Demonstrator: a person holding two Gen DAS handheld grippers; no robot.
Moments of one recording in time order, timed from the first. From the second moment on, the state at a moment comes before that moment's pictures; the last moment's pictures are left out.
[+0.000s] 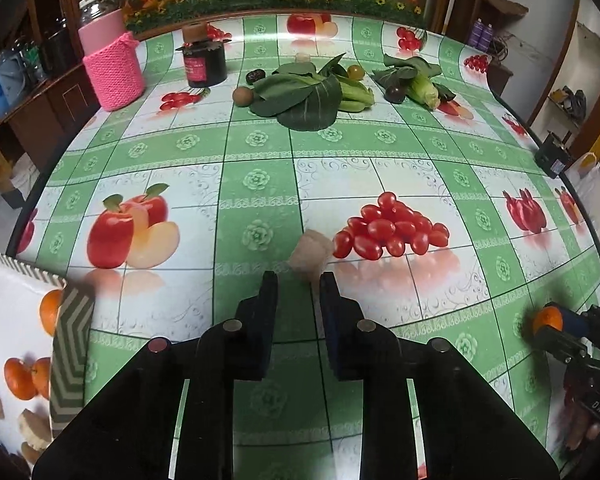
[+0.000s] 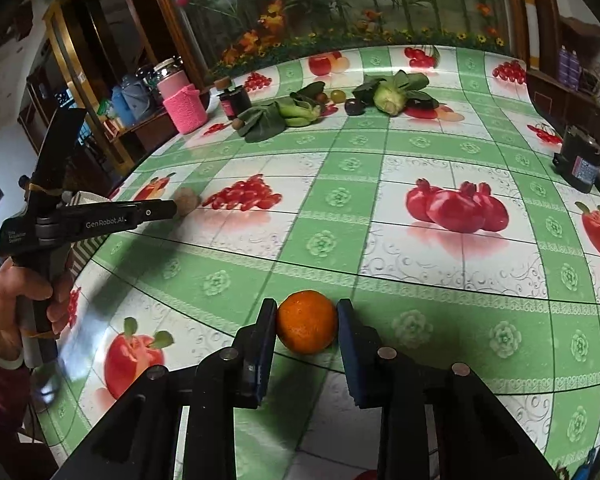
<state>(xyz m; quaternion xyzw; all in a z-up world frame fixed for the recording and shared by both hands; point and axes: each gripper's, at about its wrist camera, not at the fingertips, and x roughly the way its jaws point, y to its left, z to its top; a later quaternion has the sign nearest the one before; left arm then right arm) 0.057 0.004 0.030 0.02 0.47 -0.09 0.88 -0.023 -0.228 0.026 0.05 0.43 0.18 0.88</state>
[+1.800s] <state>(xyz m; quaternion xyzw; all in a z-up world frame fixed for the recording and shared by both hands) -0.114 0.187 0.076 0.00 0.39 0.08 0.92 -0.066 -0.001 0.067 0.00 0.39 0.40 0.83</state>
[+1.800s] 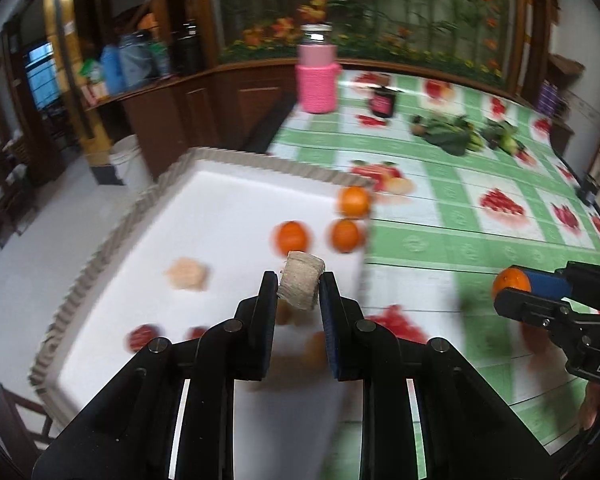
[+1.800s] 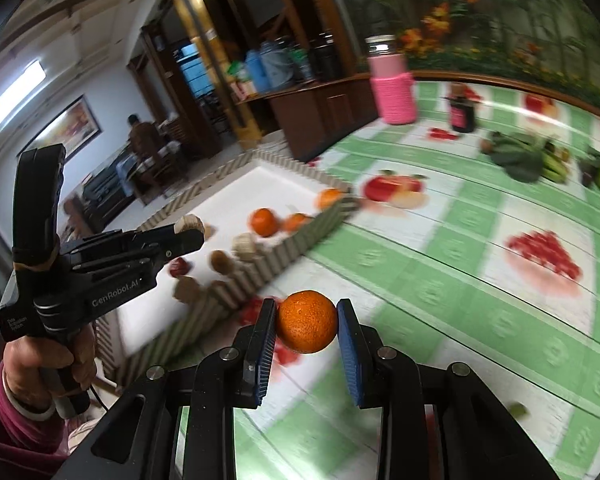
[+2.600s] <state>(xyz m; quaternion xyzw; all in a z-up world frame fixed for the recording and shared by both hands) -0.137 0.277 0.061 -0.02 0.38 0.16 0.91 -0.051 0.136 0.065 -0.08 0.40 0.46 0.79</state>
